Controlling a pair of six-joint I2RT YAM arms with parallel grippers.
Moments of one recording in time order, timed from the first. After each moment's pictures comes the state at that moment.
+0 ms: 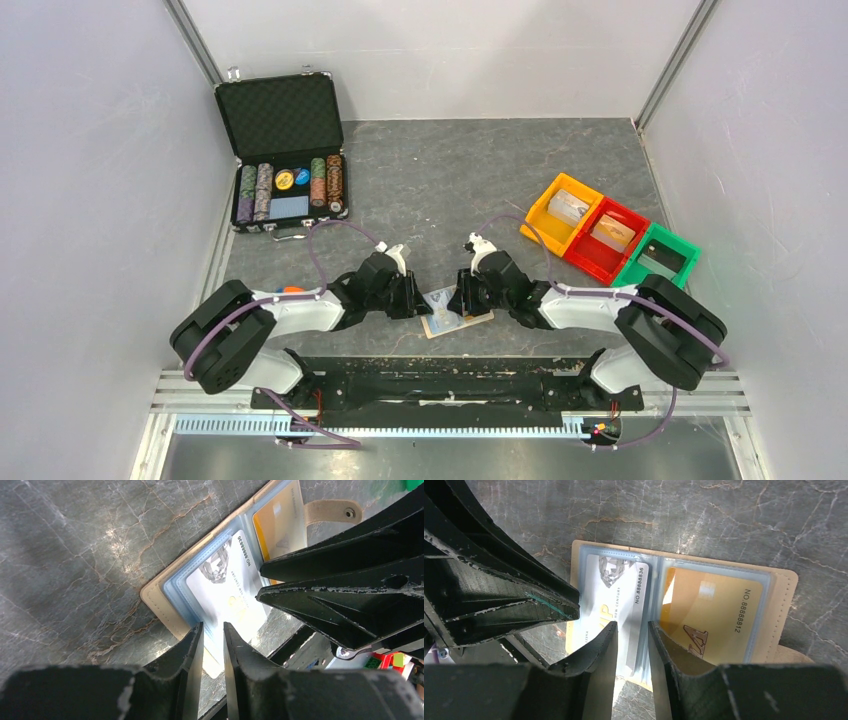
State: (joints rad) left arm -0.77 1.40 0.43 0.22 0.24 -0.83; right arm 0.83 1.44 0.49 0.24 -0.11 0.61
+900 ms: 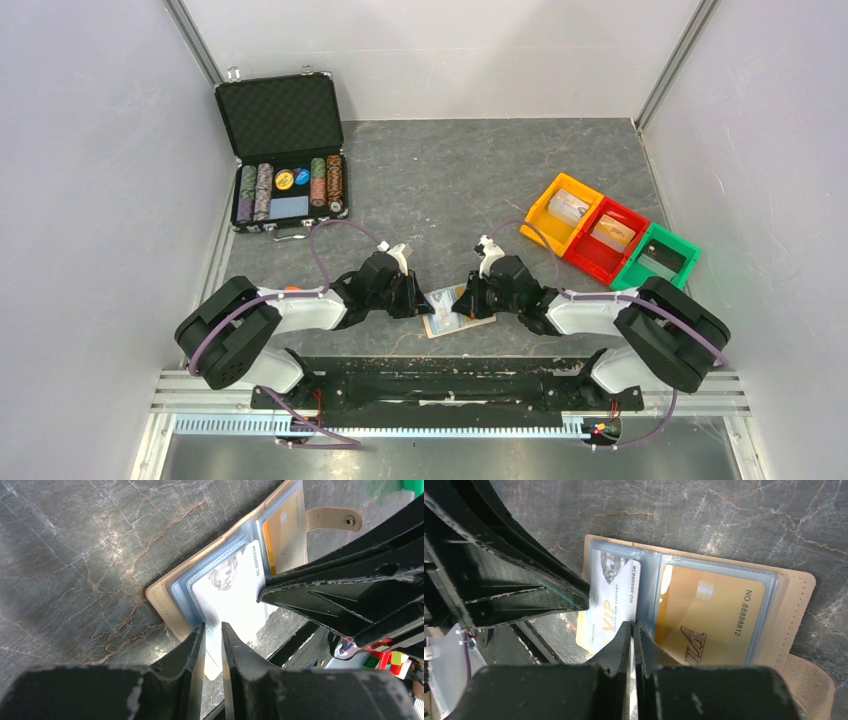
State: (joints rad) left arm -0.77 1.43 0.44 0.25 0.25 -0.83; right arm 0.80 1.43 0.40 0.39 -0.20 0.65
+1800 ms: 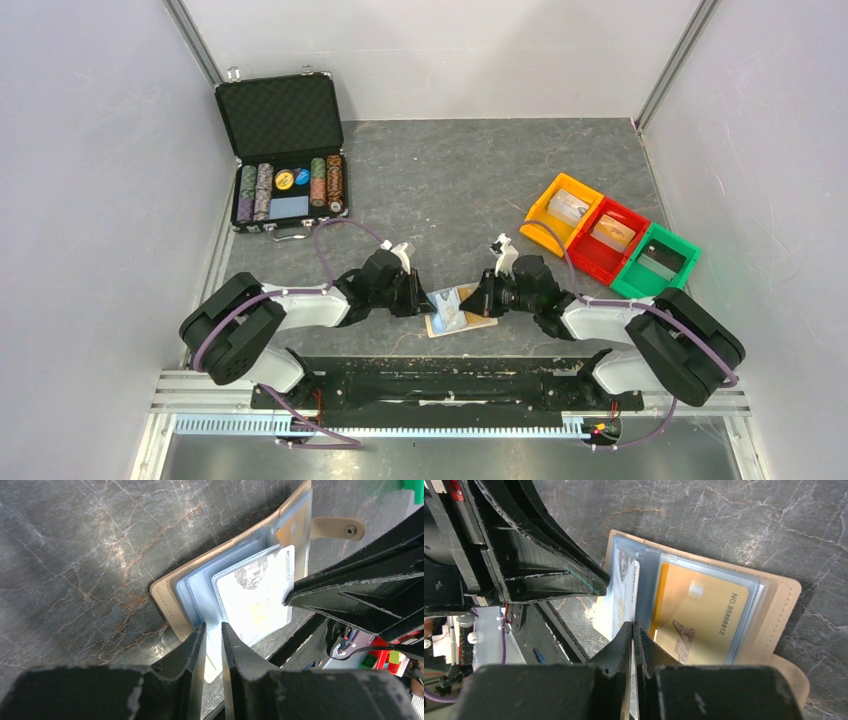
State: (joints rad) left arm -0.77 1.46 0.46 0.25 0.26 -0.83; right arm 0.67 1.34 0.30 0.49 -0.37 0.67
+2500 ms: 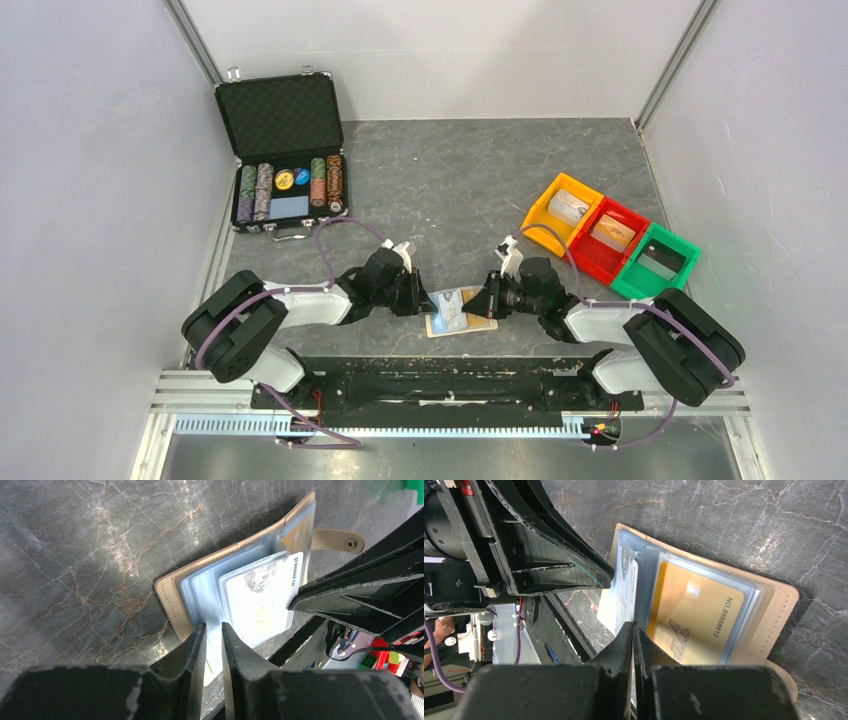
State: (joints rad) left arm -0.77 1.48 0.49 0.22 0.27 -0.83; right arm 0.63 1.35 0.24 0.58 -0.45 0.73
